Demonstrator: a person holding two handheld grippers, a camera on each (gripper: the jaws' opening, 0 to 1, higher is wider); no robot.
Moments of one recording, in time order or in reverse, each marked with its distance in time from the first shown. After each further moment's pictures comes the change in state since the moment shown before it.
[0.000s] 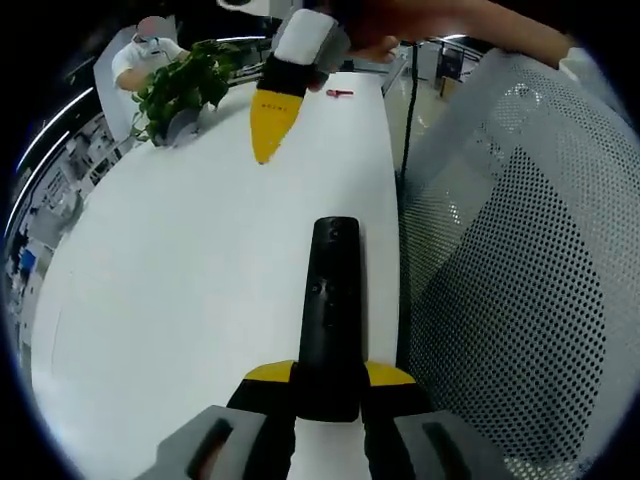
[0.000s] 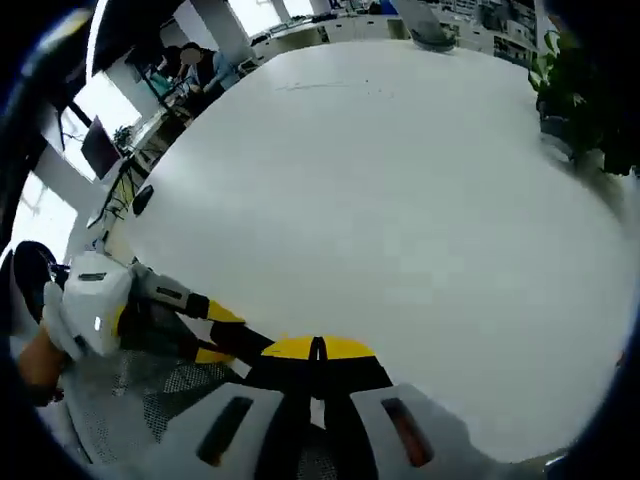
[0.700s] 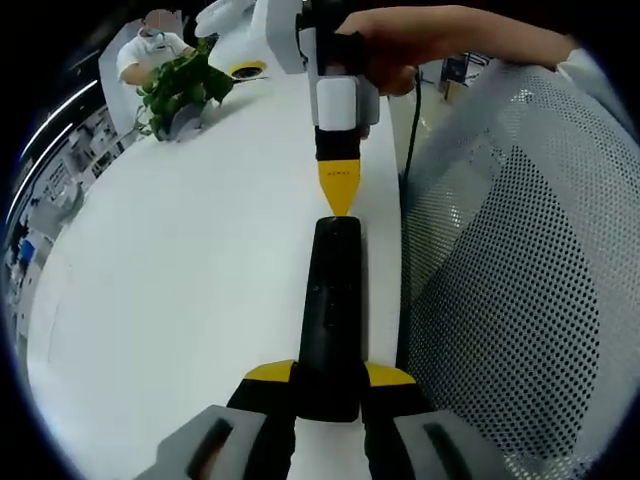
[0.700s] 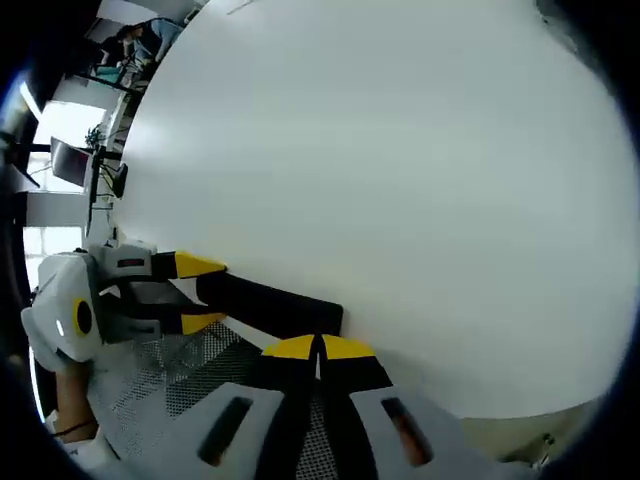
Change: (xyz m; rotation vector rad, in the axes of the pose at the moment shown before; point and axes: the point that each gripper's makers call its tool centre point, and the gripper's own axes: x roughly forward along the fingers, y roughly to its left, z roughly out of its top) left arm 0.002 0.003 -0.001 -0.033 0.001 -0.014; right arm 0.026 -0.015 -0.043 0.143 0.200 0.007
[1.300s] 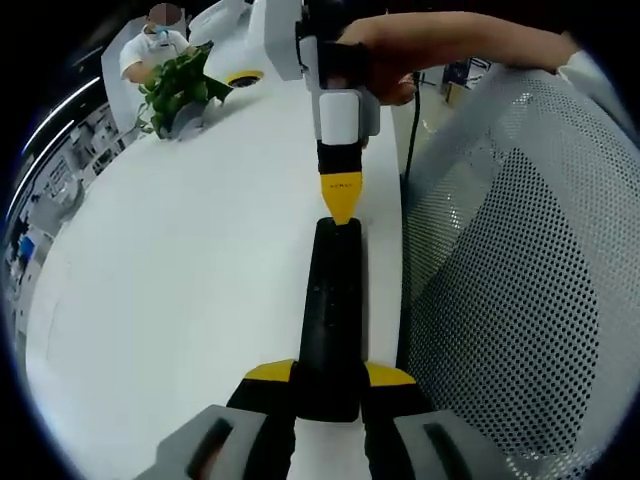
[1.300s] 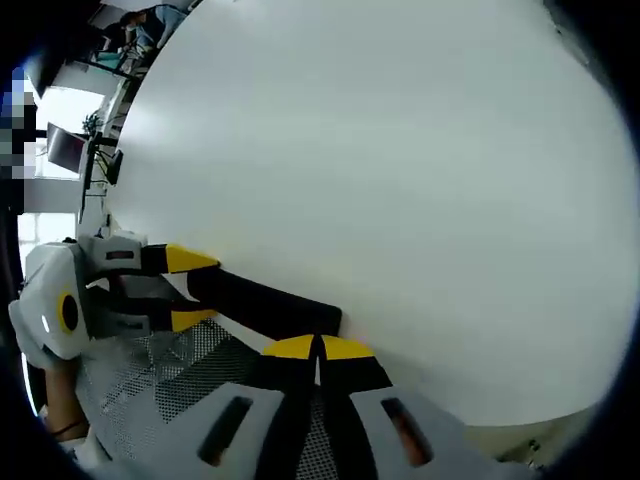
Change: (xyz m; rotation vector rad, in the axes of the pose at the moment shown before) left arm 0.000 -0.001 0.000 -0.005 -0.005 0.002; right arm 0.004 -0.002 0.000 -0.050 0.023 -0.039
